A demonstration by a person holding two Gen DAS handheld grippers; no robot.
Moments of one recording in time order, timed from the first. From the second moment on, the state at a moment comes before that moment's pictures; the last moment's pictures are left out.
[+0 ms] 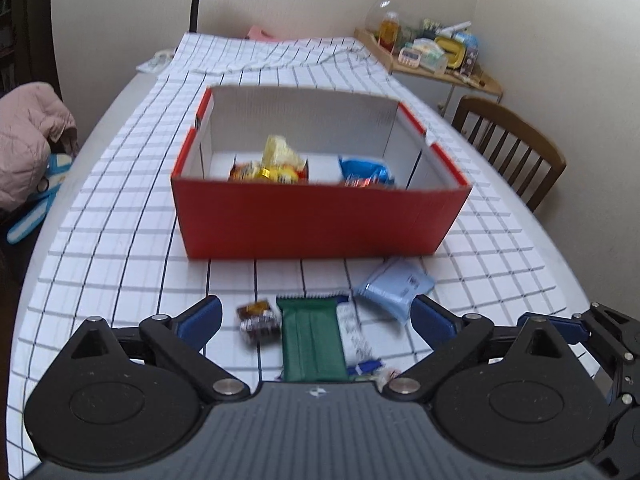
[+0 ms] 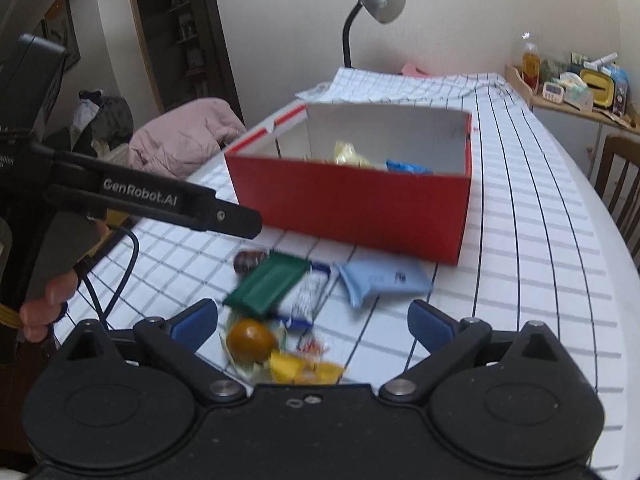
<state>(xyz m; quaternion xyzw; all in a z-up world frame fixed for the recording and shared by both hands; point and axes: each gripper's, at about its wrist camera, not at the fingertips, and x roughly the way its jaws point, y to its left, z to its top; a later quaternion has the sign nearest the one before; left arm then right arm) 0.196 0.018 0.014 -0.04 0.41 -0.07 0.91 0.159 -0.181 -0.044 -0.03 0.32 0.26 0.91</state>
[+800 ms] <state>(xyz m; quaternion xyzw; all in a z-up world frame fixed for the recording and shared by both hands) 0.213 0.001 -0.050 -0.03 0.46 -0.03 0.89 0.152 -0.160 -0.095 -0.03 0.35 0.24 0.90</state>
